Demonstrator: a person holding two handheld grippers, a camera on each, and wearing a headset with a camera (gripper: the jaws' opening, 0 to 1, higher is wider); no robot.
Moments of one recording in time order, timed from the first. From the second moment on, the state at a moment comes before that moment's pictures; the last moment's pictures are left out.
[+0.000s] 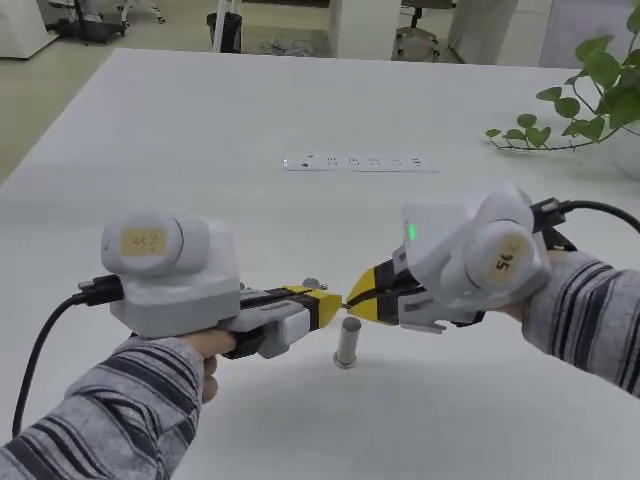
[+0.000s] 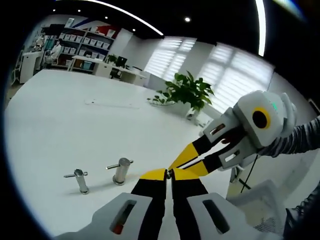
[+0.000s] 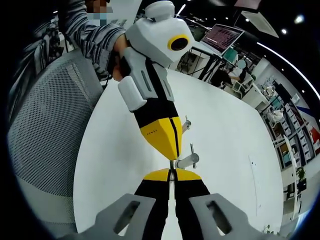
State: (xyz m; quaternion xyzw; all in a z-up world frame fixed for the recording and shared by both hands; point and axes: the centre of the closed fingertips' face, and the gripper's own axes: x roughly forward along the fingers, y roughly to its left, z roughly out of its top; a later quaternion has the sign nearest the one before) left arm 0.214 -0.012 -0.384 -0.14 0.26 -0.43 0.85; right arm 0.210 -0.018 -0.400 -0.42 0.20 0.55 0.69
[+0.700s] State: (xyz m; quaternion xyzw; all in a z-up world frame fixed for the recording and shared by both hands) left arm 0.200 -0.016 -0.378 -0.02 0.22 -0.50 0.84; right arm 0.207 -0.024 -0.401 -0.39 0.22 0.56 0.69
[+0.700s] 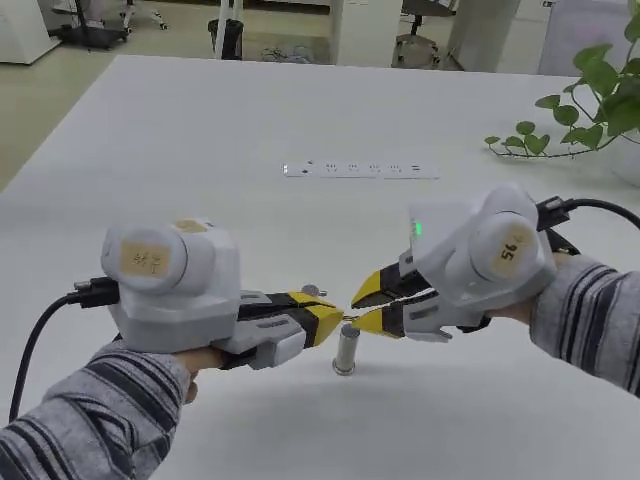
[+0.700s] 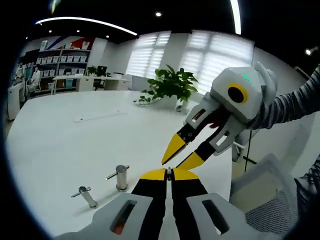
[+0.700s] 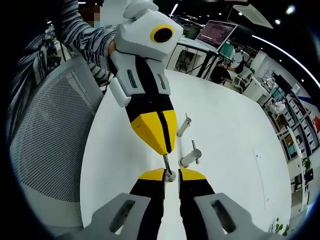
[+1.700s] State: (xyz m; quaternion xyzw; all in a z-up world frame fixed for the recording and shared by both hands) left arm 0.193 -0.012 -0.375 0.05 0.19 -0.52 0.83; right arm 0.189 -0.021 -0.404 -0.38 0.24 0.58 0.68
